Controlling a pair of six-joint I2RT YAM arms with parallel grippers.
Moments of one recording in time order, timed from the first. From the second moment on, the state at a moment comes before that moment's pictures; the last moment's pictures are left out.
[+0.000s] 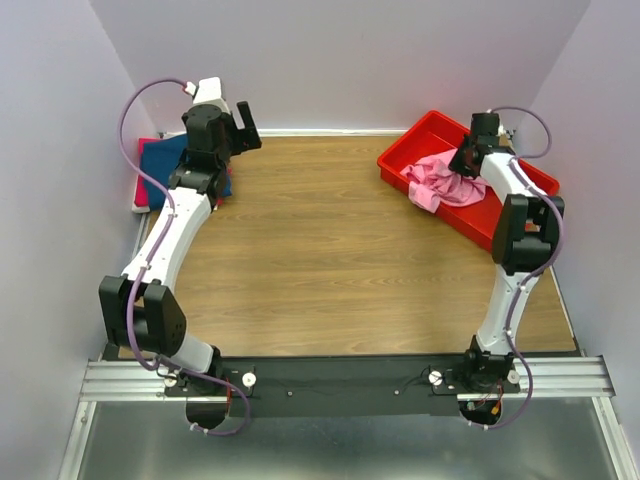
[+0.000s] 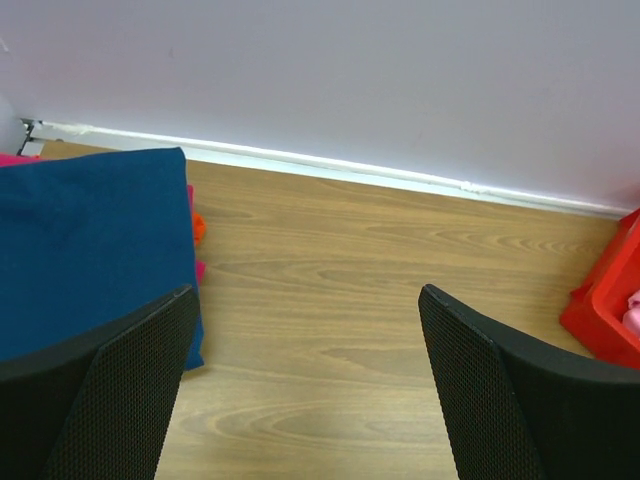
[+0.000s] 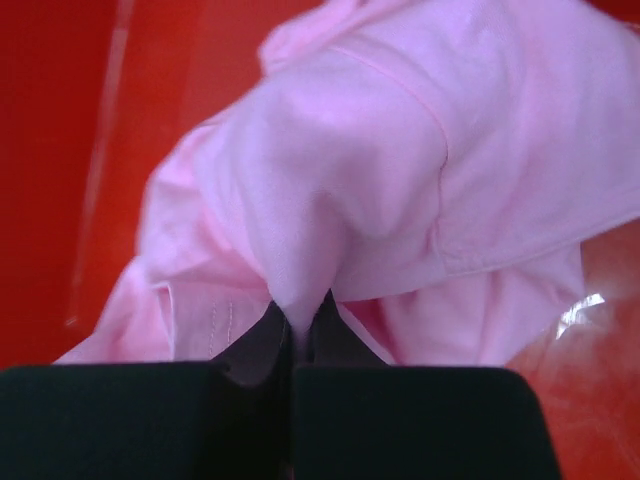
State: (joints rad) left arm -0.19 1.51 1.41 -0.12 -0.18 -0.26; right arm -0.06 2.16 1.74 -0.38 0.06 0.41
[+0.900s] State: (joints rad) left arm -0.18 1.03 1.17 -0.28 0.03 -0.21; right arm 0.59 1.67 2.08 -0.63 -0.16 0.58
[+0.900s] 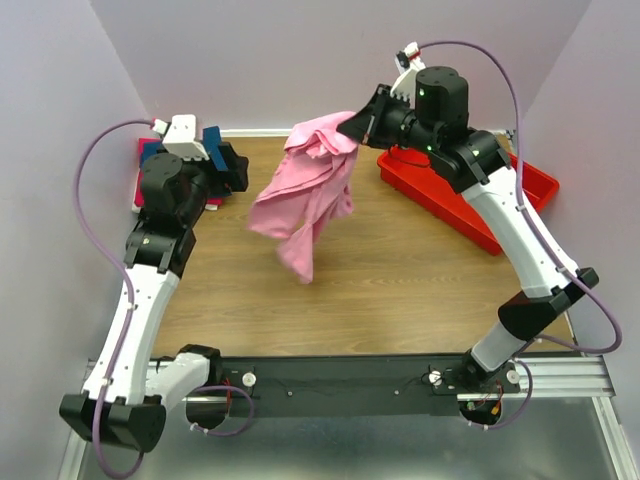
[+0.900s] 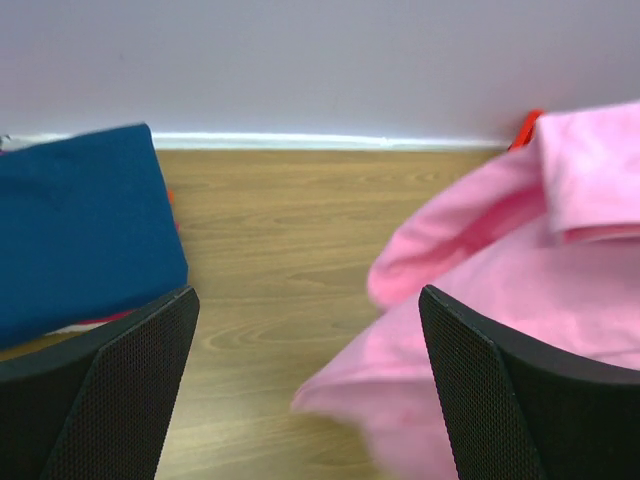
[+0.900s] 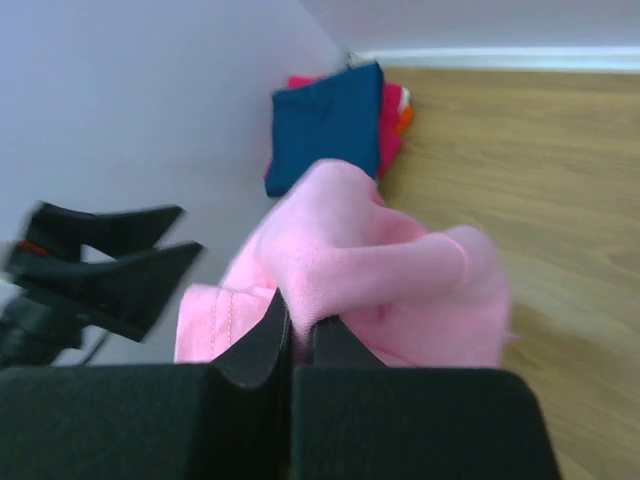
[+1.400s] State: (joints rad) left arm -0.18 0.98 1.03 -0.45 0.01 -0.24; right arm 0.59 1.32 1.22 -0.65 0.19 0.65
